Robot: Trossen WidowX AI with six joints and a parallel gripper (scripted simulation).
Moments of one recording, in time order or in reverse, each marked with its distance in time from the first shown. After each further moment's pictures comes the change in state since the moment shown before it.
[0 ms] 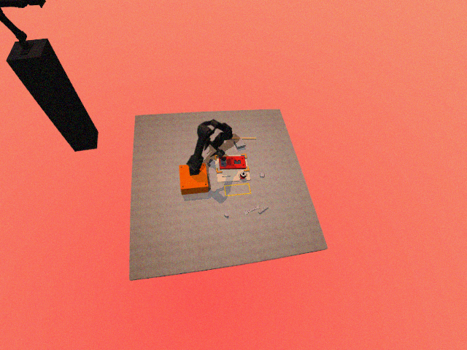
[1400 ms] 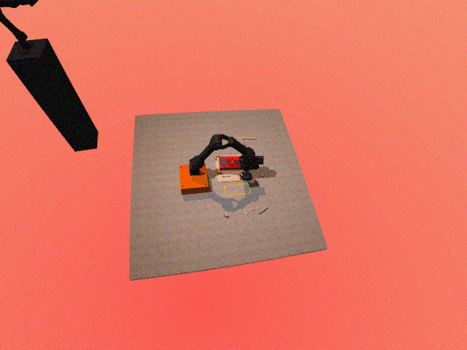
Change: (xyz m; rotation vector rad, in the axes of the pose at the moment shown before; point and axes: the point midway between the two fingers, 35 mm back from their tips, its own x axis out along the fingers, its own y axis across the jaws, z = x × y) arm -0.076 -0.285 0.015 0.797 -0.616 -0.109
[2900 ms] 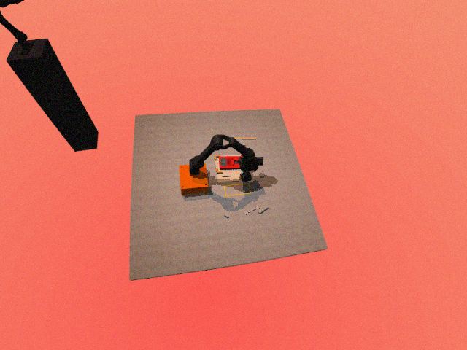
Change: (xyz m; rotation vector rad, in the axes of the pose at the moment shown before) arm 0.008 0.000 -0.004 0.001 0.024 0.002
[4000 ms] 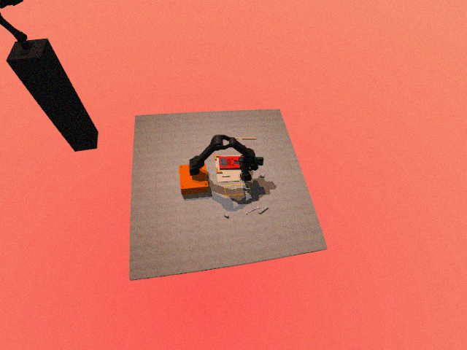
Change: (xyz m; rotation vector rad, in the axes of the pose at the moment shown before) arm -0.003 0.000 0.000 0.000 0.009 0.001
